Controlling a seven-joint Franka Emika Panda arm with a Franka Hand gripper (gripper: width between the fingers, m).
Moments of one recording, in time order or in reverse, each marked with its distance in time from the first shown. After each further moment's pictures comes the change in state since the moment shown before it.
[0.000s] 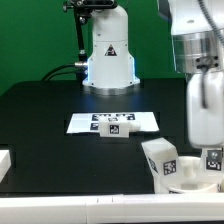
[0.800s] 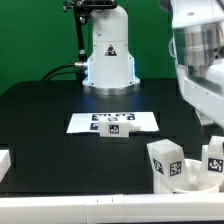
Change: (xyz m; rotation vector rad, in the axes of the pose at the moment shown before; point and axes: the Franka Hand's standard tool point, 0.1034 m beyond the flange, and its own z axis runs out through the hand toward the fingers) arm -0.006 -0.001 -0.020 -0.034 -0.028 -0.748
